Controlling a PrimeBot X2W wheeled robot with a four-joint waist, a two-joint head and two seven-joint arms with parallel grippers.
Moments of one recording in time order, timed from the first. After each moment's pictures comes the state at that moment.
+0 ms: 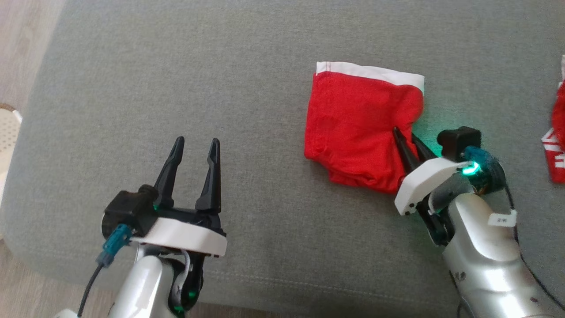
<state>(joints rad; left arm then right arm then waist) -0.14 0.04 -0.29 0.09 -0.29 0.02 -0.26 -0.49 -0.09 0.20 0.69 0.23 0.13 -0.02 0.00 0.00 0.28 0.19</state>
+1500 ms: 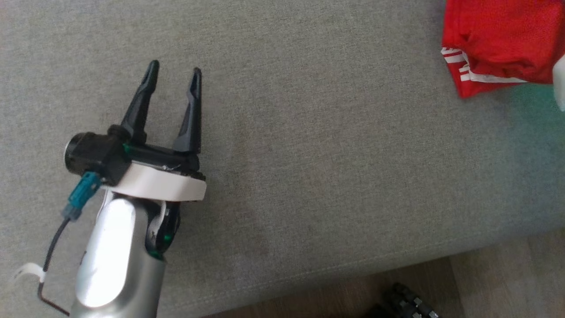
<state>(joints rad) -0.34 0.04 -0.19 0.09 -0.18 -0.10 -0.26 -0.73 -0.57 0.23 0.41 0.06 0.13 0.31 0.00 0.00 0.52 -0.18</state>
